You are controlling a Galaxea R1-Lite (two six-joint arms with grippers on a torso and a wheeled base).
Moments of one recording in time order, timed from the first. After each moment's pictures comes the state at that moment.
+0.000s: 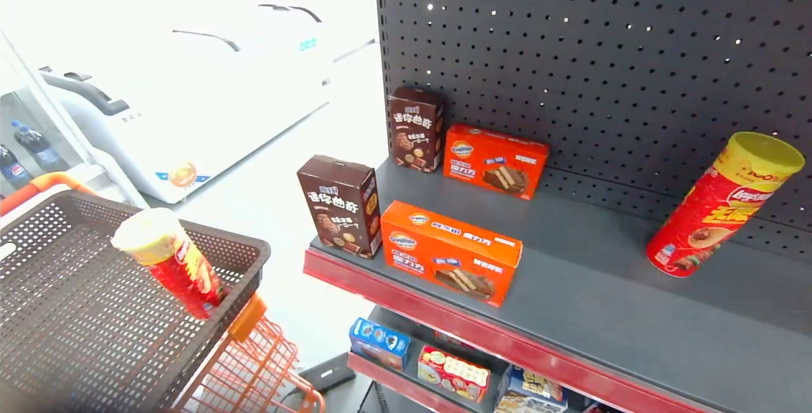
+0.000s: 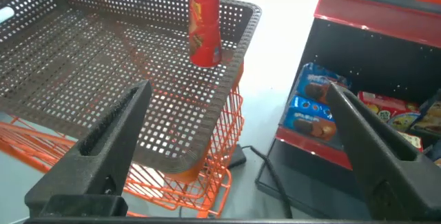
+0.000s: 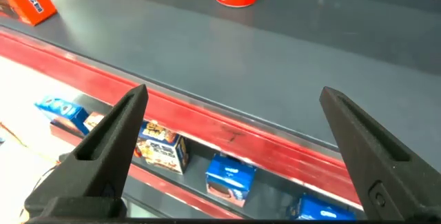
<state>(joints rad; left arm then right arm) 0.00 0.01 0.00 0.00 0.06 -0.01 0.00 0.00 0.00 0.00 0.00 0.01</state>
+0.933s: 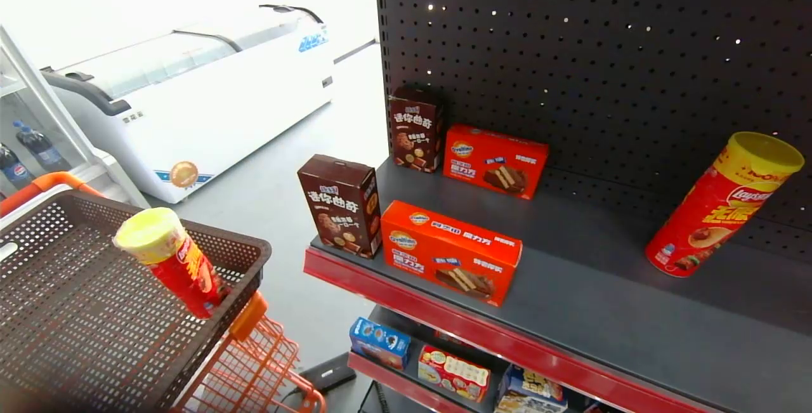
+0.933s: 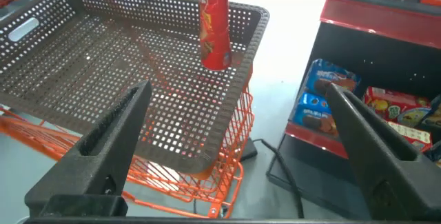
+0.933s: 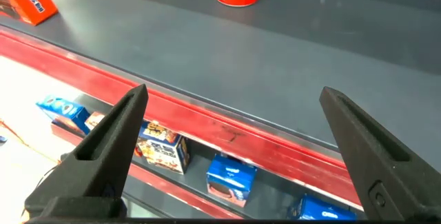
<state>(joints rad) 0.00 0.12 -0.18 0.12 0.08 0.03 0.00 0.00 0.00 0.00 0.00 0.01</state>
